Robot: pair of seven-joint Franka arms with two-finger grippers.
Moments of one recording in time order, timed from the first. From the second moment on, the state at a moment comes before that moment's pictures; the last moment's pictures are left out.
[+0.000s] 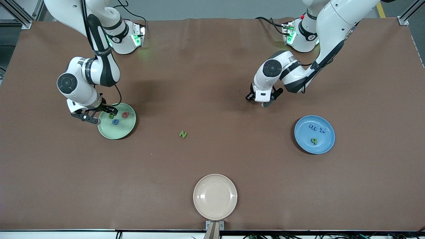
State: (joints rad) left arm 0.22 0.51 -0.84 -2.38 0.46 2.56 -1.73; right arm 0.95 0.28 -0.88 -2.45 0.24 2.49 0.20
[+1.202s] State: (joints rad) left arm 0.14 0.50 -0.76 -2.36 0.46 2.61 -1.73; right arm 1.05 0.66 -0.56 -1.80 0.45 2.30 0.75
